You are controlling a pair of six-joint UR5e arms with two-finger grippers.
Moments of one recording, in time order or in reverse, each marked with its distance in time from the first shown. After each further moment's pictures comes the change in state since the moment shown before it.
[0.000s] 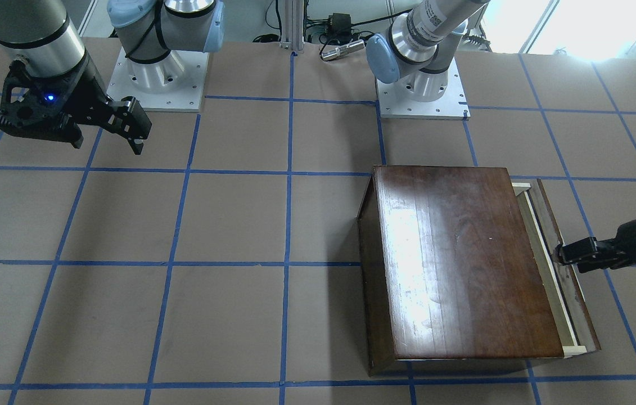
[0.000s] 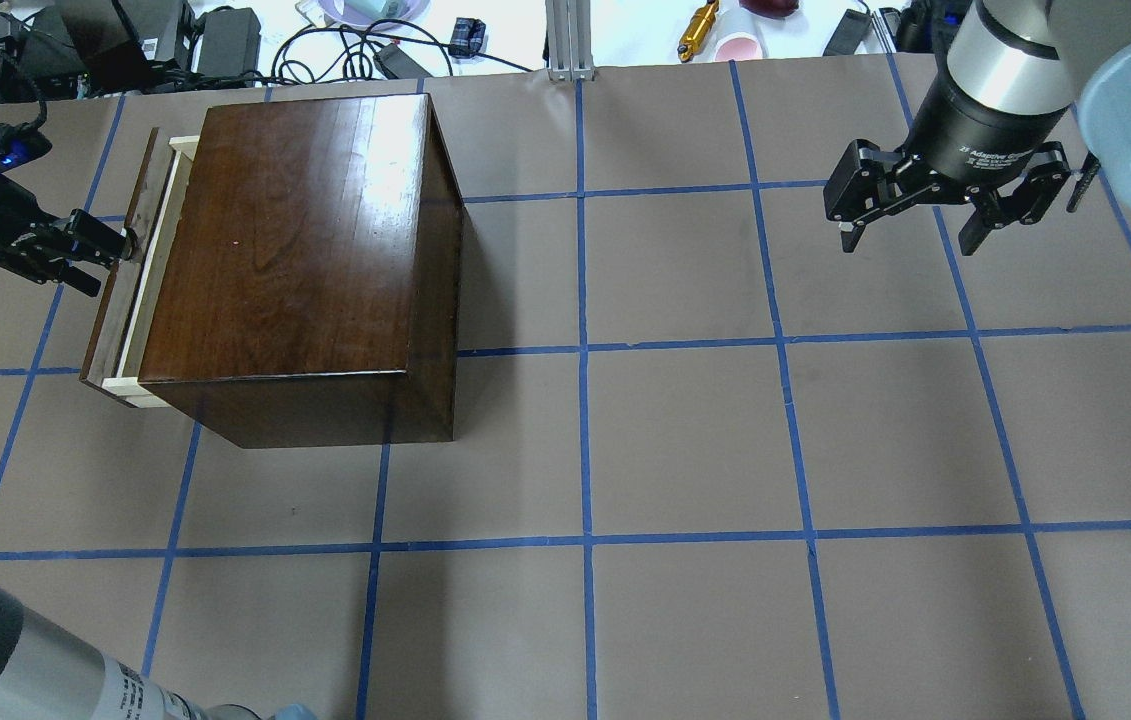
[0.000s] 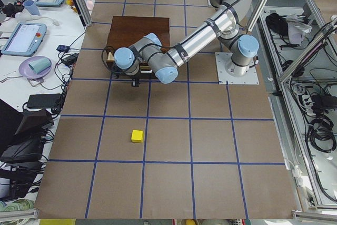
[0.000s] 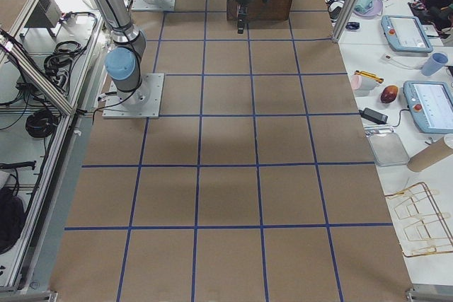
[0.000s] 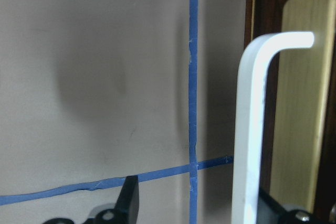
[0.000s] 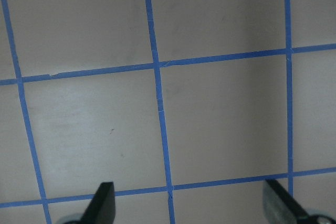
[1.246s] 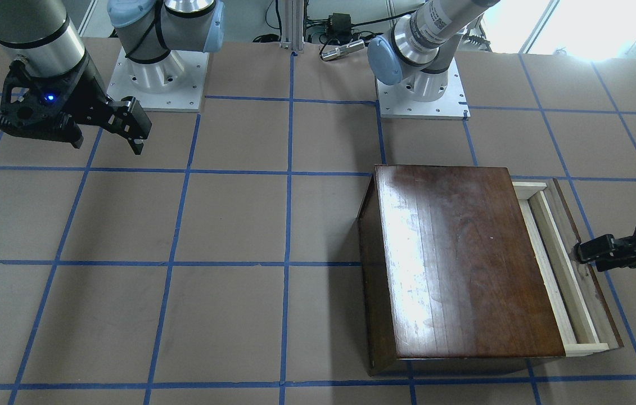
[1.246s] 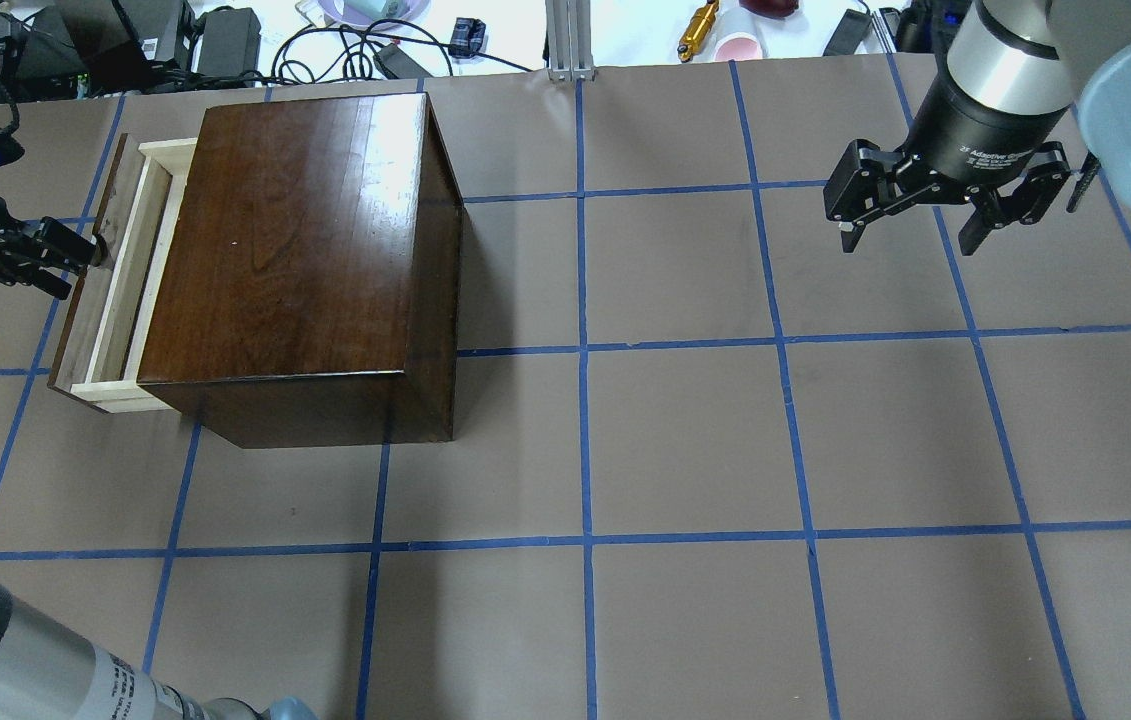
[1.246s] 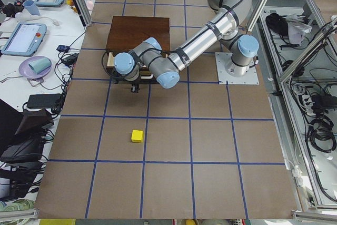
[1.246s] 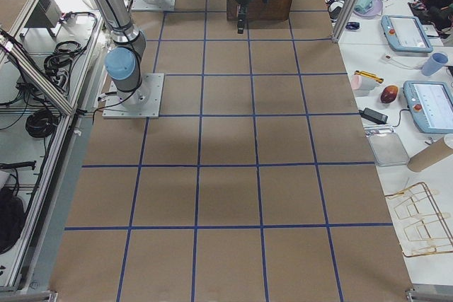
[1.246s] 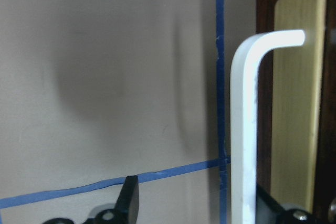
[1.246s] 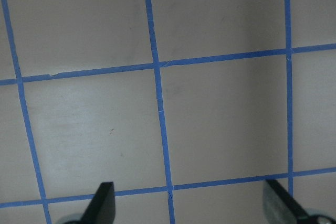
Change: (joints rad) left arm 0.039 -0.018 0.032 0.000 0.045 0.075; right arm 0.000 0.000 0.000 0.000 0.000 0.000
